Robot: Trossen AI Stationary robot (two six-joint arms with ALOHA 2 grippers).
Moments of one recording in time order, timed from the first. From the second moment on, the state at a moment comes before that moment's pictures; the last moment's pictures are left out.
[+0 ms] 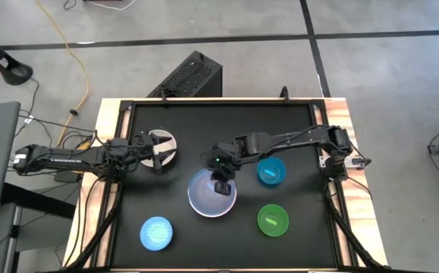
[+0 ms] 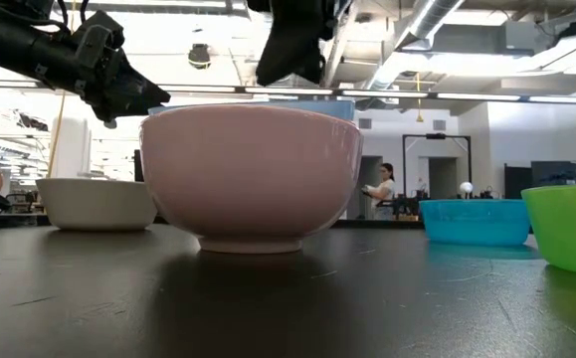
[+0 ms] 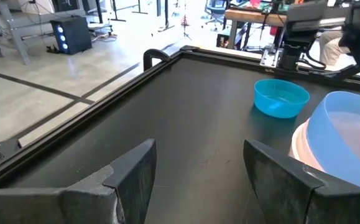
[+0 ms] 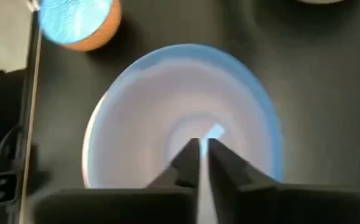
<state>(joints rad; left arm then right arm) 0.07 0.51 0.22 0.17 -0.35 -0.10 0.05 1.87 1.72 -0.76 -0.14 0.20</state>
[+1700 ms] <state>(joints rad) 0.07 0.51 0.22 0.17 -0.35 -0.11 0.10 1.88 1.35 0.07 0.09 0.13</state>
